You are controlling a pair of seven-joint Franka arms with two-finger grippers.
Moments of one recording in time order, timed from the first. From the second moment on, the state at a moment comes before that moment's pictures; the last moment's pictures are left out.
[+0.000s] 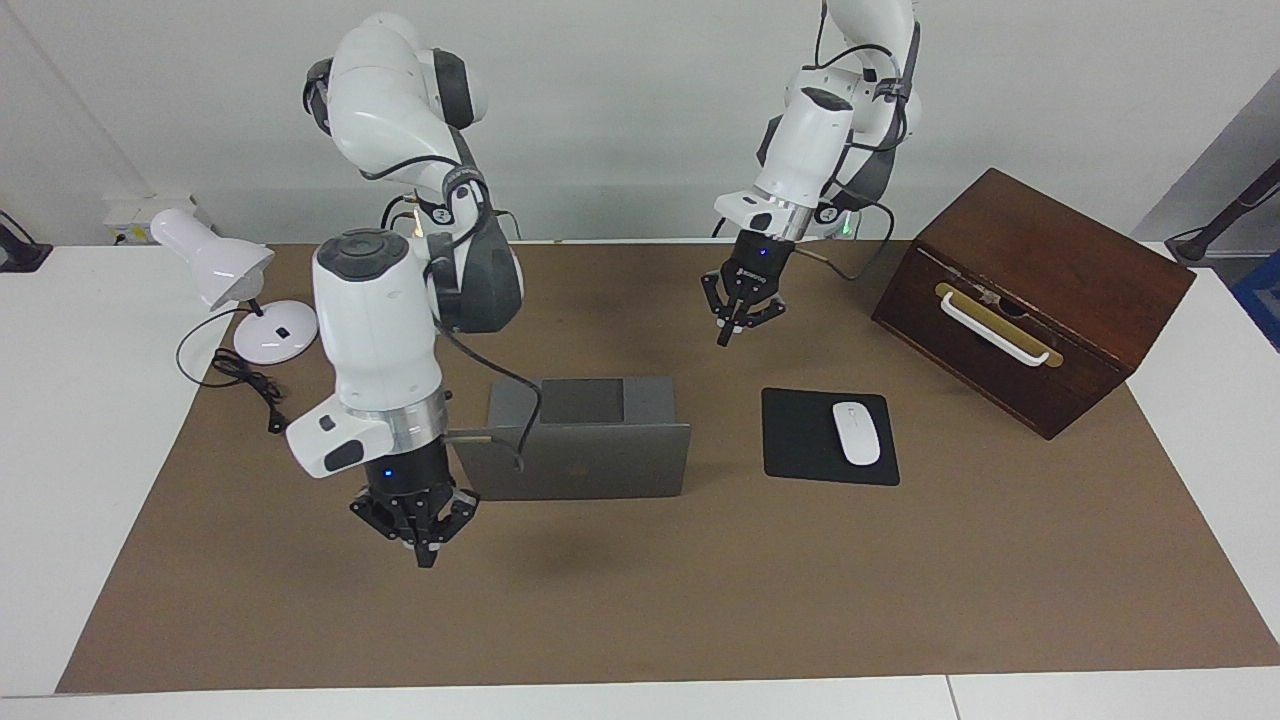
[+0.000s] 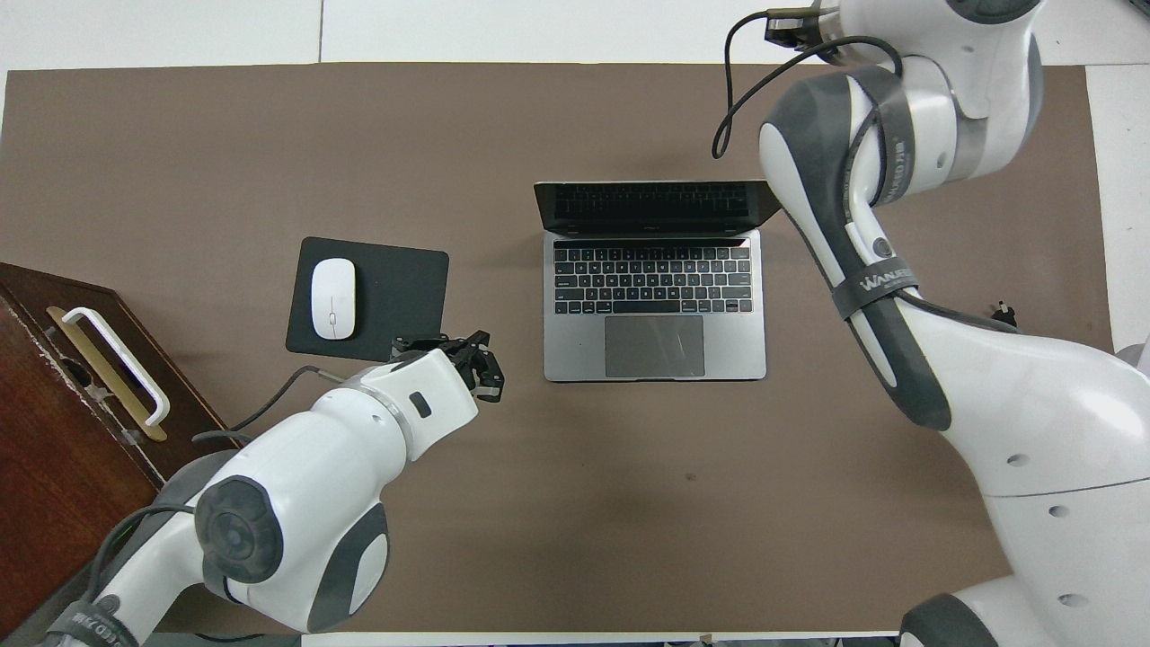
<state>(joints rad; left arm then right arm) -0.61 -0.07 -0.05 -2.45 -0.22 2.98 0.00 0.35 0.73 -0.12 -0.97 -0.08 2.11 0.43</state>
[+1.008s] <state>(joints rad) -0.67 0.18 -0.05 -2.45 -0.22 3.34 0.10 0.40 0.75 -0.13 -0.97 0.06 1.99 0.51</state>
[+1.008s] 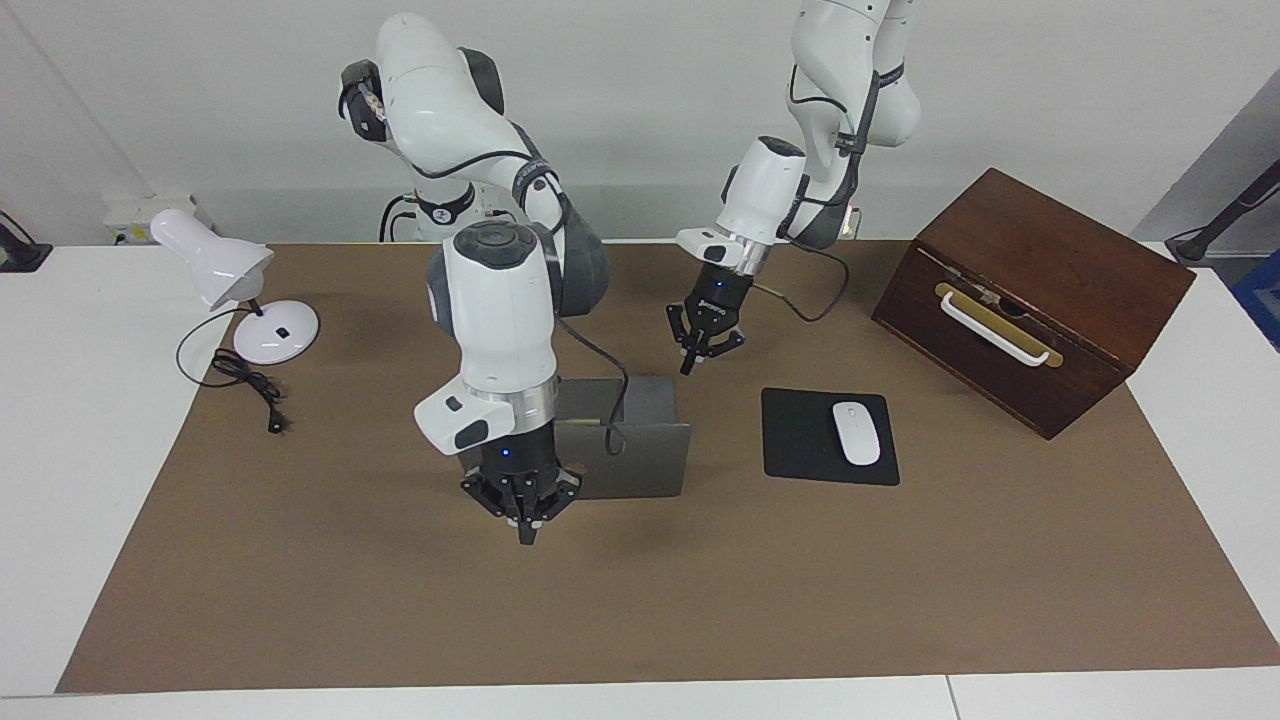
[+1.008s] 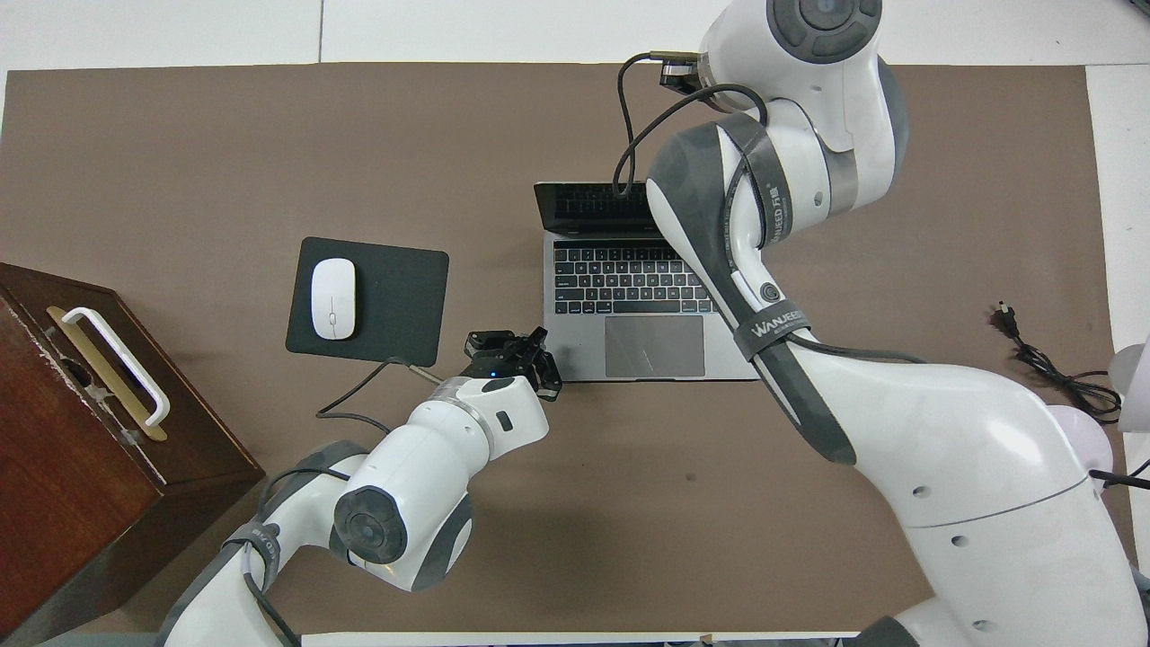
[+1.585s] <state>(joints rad) -0.71 0.27 -0.05 -2.44 -0.22 3.47 0.10 0.40 0.73 -0.10 -0.96 0.13 1.80 0.51</state>
